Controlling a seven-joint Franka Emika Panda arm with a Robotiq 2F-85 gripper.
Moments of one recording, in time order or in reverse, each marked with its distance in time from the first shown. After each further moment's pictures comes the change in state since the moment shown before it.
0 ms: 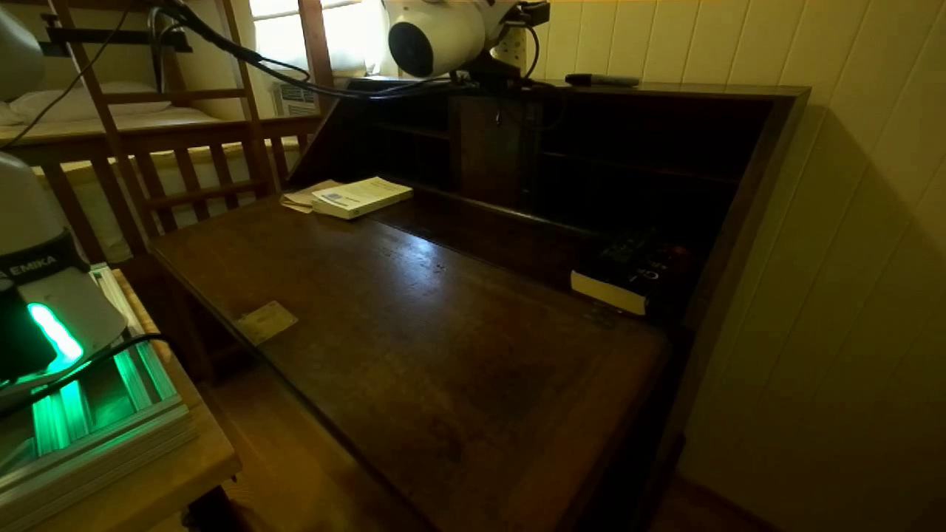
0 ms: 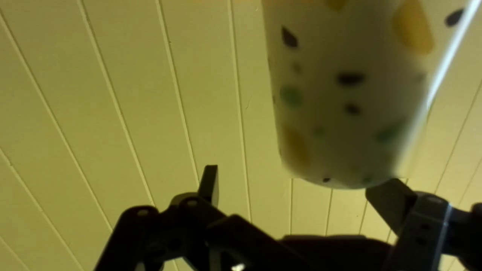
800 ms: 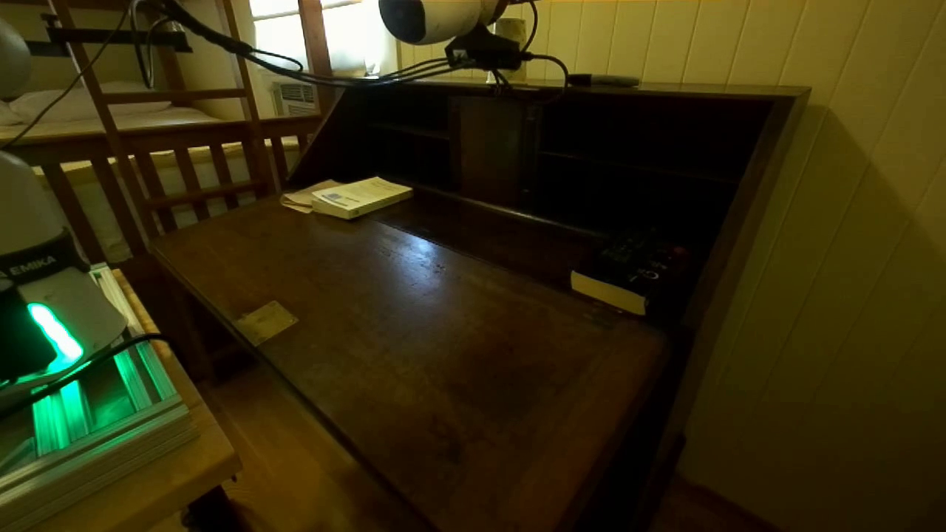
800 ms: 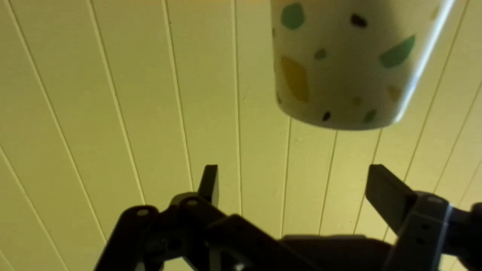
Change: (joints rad) arm 0.179 -0.097 -0.188 -0.002 -0.010 0.076 0.048
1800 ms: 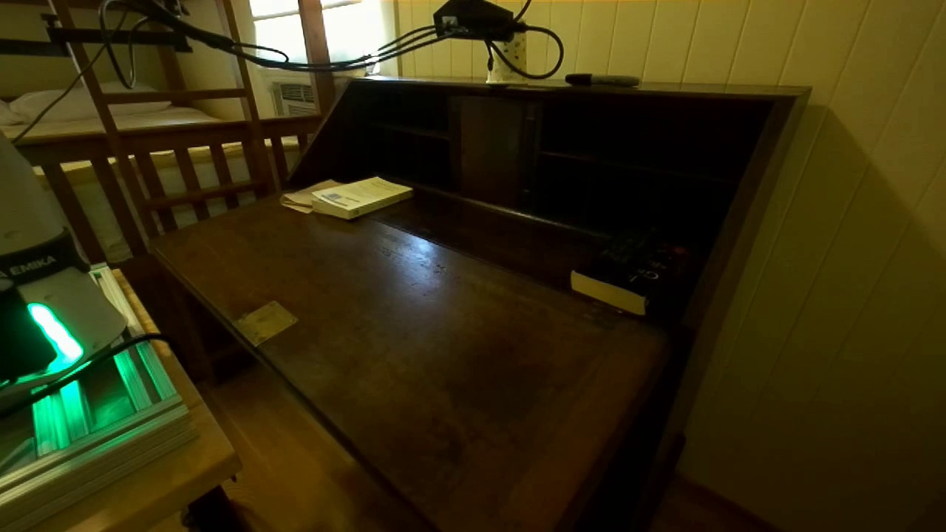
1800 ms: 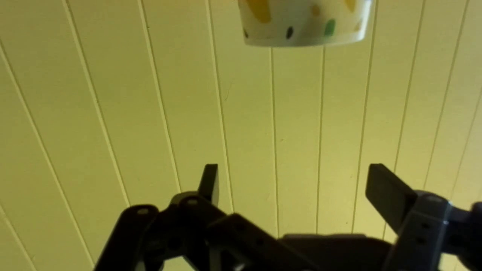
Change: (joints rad) arm 0.387 -0.098 -0.410 0.001 -0.175 0.092 0.296
